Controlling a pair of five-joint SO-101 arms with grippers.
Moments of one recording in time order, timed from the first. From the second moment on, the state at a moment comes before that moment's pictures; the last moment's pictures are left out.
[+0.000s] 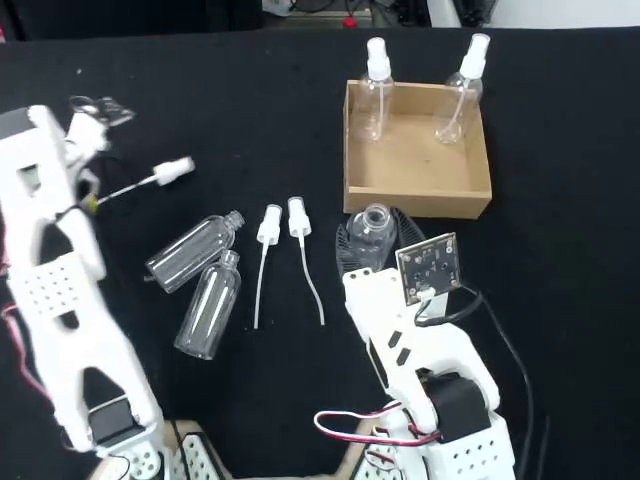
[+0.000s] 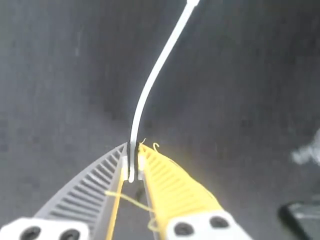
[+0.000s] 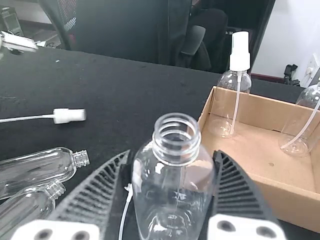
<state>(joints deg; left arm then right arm) -29.2 54.5 -60.9 100.3 -62.6 -17.5 -98.3 80.3 44.8 1.5</state>
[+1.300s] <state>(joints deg) -21.6 21.6 -16.0 84.7 -63.6 -17.5 -98.3 81.2 44.9 1.5</state>
